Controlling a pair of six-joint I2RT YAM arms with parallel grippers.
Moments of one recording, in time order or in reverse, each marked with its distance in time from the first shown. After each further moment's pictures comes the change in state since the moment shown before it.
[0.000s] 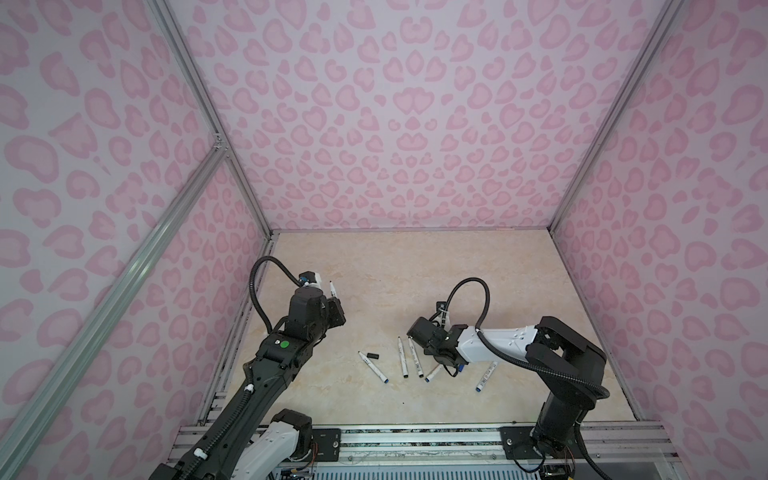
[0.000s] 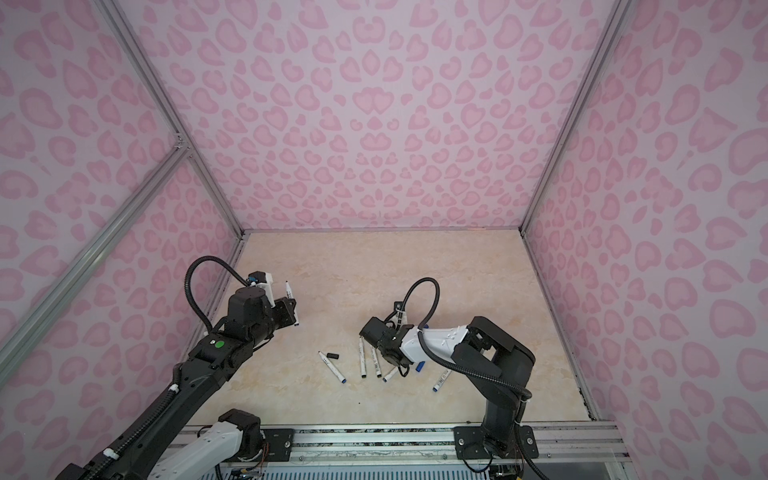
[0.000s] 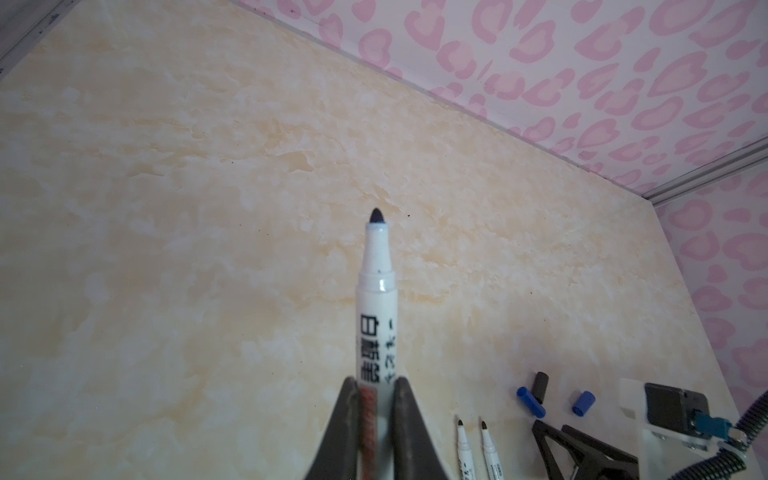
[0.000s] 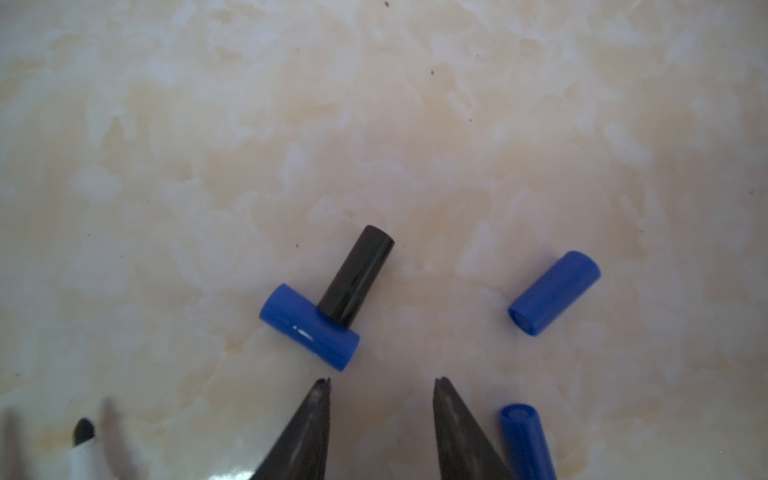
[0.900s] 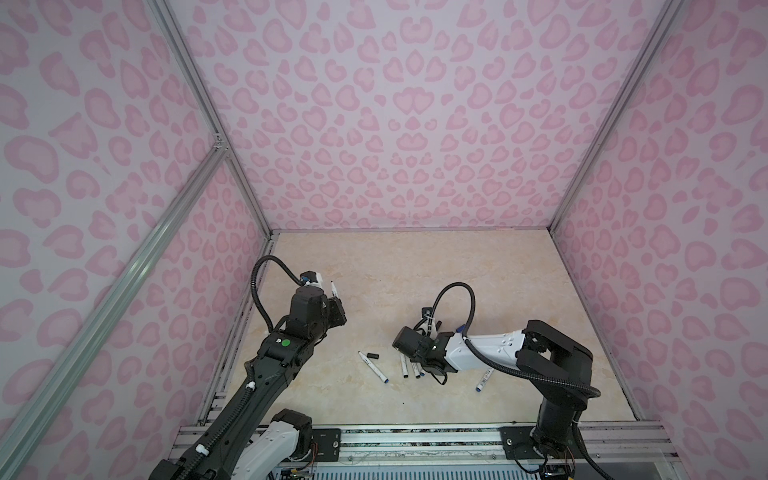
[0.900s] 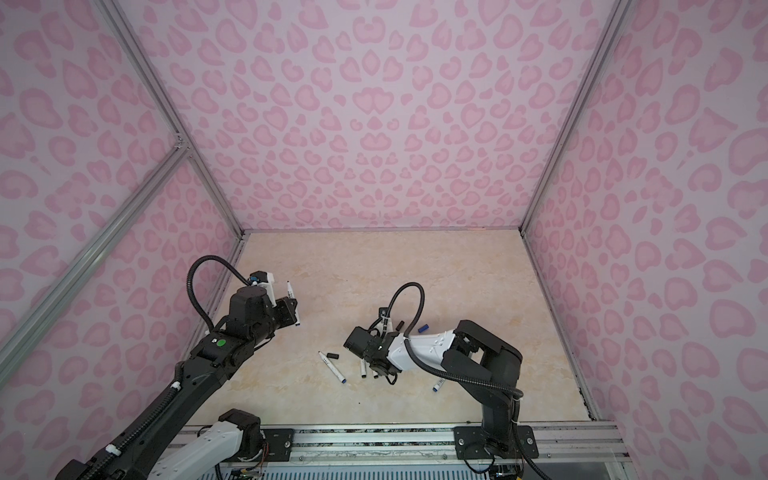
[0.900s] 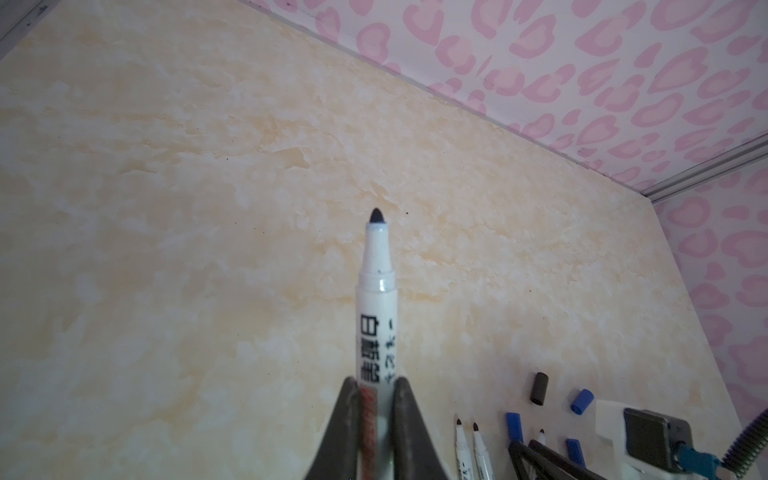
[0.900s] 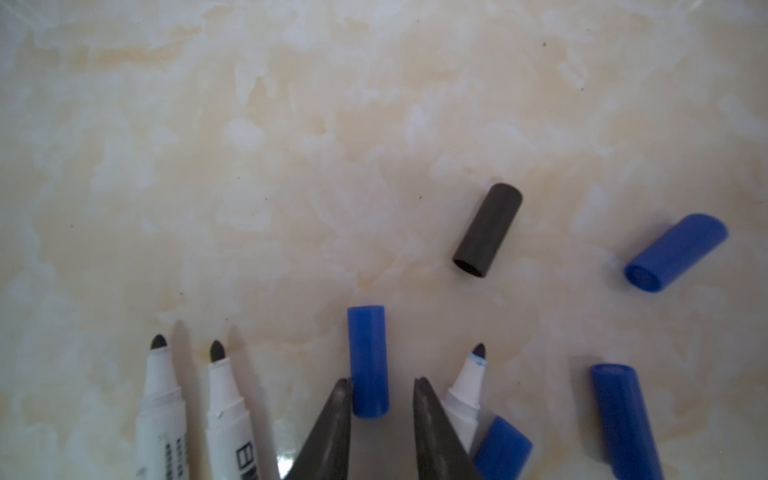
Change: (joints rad) left arm 0.000 0.013 0.000 0.008 0.008 -0.002; right arm 0.114 0.053 0.062 0.000 0.001 0.064
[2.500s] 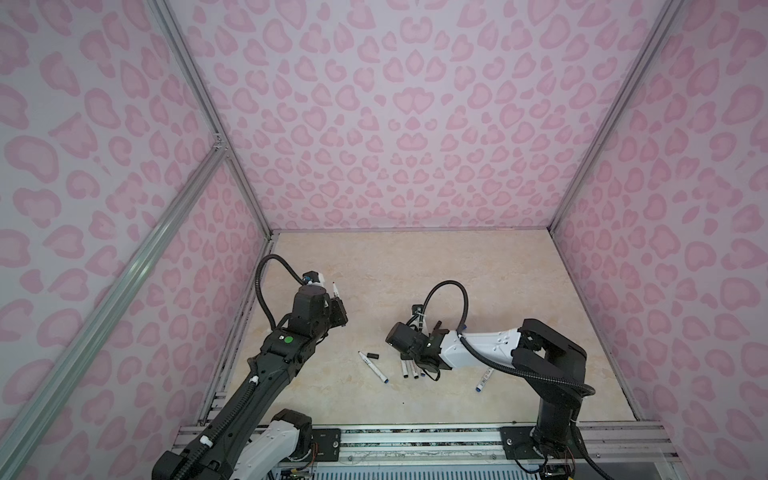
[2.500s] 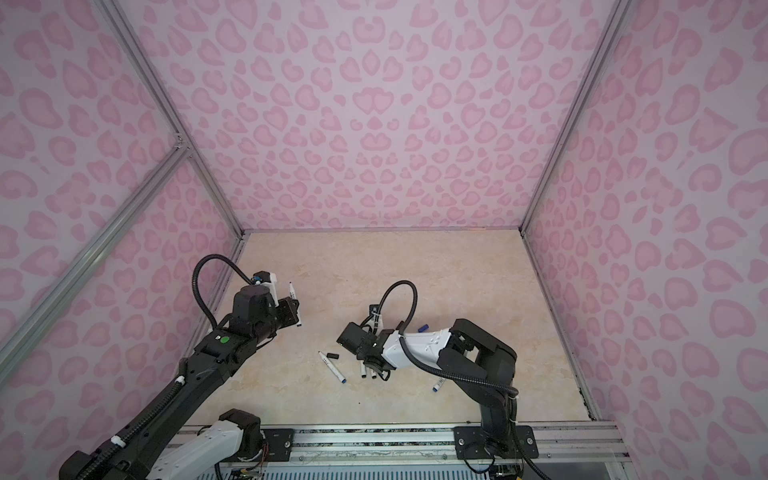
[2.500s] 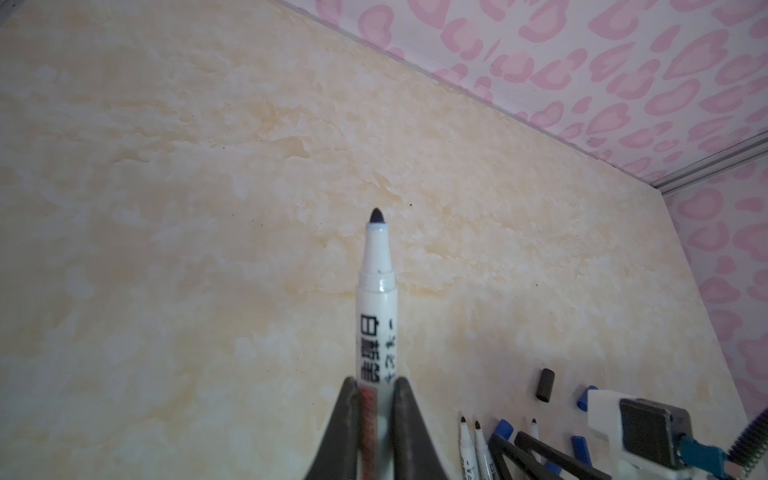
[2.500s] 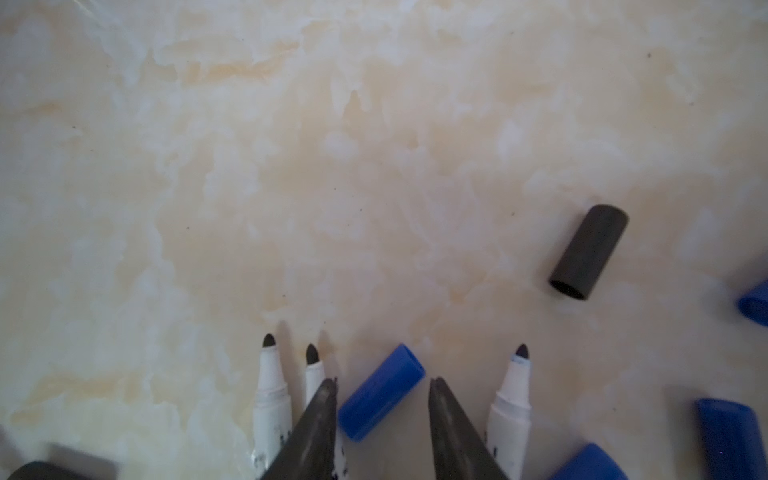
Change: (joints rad) left arm 0.000 0.035 0.000 0.006 0.009 0.000; right arm 0.018 0.032 0.075 0.045 -0.068 -0.037
